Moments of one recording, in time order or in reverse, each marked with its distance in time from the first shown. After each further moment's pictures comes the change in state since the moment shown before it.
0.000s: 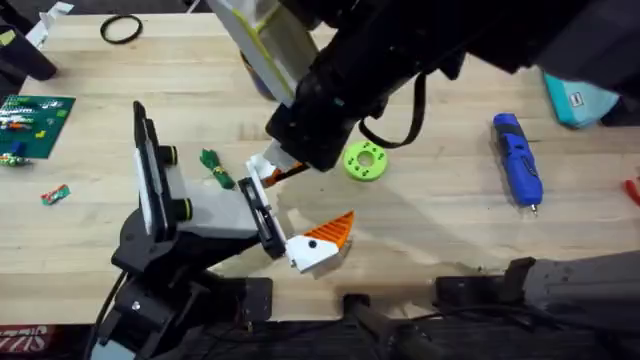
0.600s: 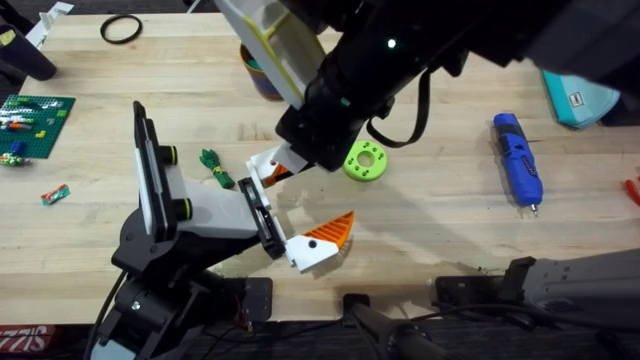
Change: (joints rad) left arm 0.000 0.000 0.000 0.000 0.000 0.000; right arm -0.022 0.010 0.000 -0.052 0.000 0.000
